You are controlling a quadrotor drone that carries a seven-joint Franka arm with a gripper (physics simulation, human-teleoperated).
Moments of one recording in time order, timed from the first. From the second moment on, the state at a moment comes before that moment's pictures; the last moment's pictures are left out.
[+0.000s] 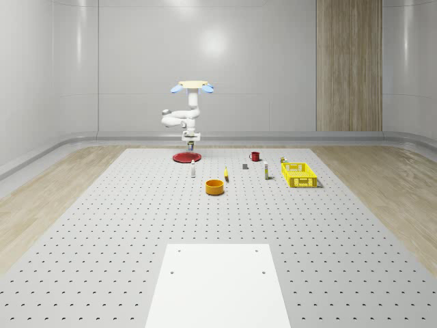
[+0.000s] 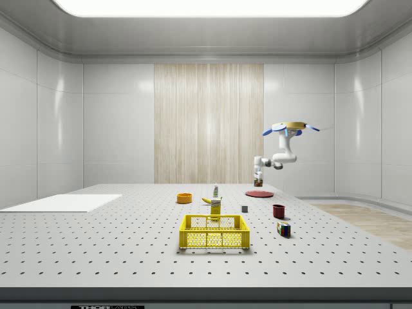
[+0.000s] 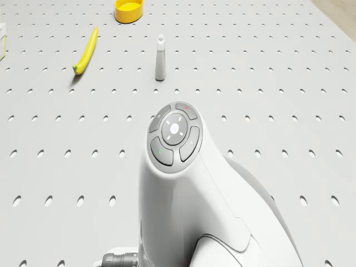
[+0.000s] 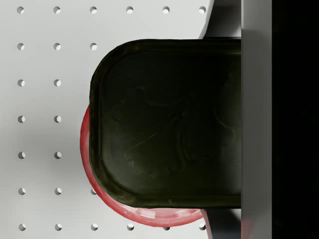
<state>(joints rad) -1.16 -1.46 1.35 -2.87 -1.82 1.52 1.69</state>
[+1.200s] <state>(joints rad) -1.20 -1.48 1.12 -2.80 -2.03 1.63 1.68</state>
